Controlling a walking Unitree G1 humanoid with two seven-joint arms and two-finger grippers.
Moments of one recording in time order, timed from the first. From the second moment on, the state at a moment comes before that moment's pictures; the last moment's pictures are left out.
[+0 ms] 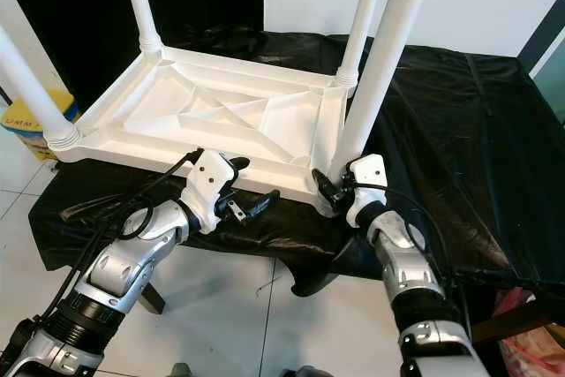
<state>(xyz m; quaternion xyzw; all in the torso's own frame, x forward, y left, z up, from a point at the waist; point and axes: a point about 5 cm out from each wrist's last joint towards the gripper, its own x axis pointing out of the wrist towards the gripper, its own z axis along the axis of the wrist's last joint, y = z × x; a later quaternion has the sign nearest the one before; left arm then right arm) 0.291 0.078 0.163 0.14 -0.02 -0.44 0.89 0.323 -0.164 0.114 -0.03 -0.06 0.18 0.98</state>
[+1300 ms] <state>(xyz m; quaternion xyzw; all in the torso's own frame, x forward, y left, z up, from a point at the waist) 0.290 0.074 0.162 0.13 -0.02 -0.44 0.89 0.298 -0.149 0.110 0.00 -0.04 0.00 1.00</state>
